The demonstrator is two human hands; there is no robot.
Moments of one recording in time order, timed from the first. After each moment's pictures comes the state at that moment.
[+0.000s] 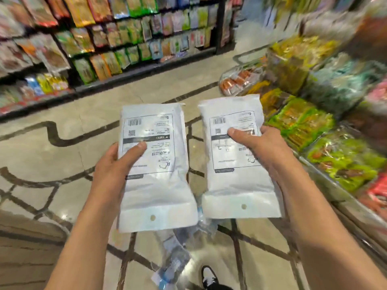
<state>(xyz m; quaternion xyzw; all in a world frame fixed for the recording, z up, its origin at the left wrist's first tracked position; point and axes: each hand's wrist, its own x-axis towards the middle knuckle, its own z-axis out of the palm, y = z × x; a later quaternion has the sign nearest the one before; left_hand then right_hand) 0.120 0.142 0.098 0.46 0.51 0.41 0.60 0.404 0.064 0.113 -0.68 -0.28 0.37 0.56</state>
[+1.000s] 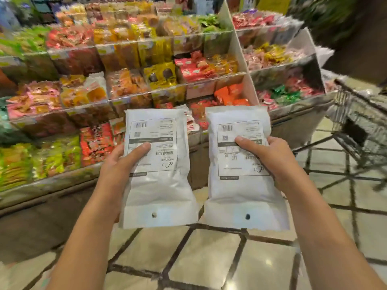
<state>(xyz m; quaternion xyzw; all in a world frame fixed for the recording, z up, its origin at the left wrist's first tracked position) 0.342 -0.416 0.164 0.66 0.04 -0.05 0.75 0.285 -0.711 0.178 -0.66 0.20 -0.10 0.71</state>
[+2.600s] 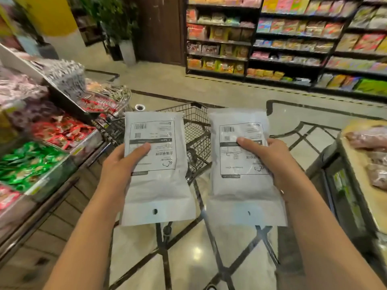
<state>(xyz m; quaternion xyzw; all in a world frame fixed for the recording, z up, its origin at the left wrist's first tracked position) 0.449 -1.576 0.125 0.63 -0.19 -0.36 0.66 0.182 -1.731 0.153 -0.51 0.47 -0.35 0.62</state>
